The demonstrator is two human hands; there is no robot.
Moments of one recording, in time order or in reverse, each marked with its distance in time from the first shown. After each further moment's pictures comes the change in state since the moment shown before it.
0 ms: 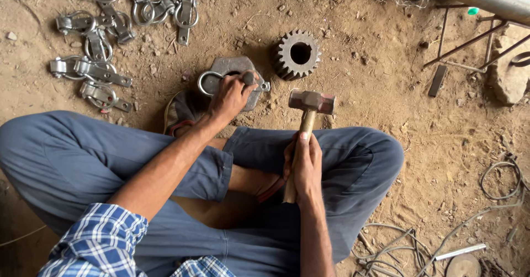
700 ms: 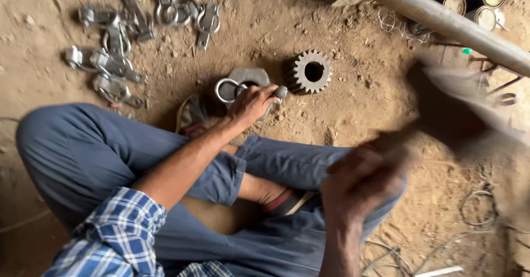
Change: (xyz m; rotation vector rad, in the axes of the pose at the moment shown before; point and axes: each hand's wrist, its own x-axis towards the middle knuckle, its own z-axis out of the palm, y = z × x) left_hand 0.004 -0.001 0.017 0.044 -0.084 -0.015; right_hand -0.046 -0.101 0.019 -0.616 0.414 -0.773
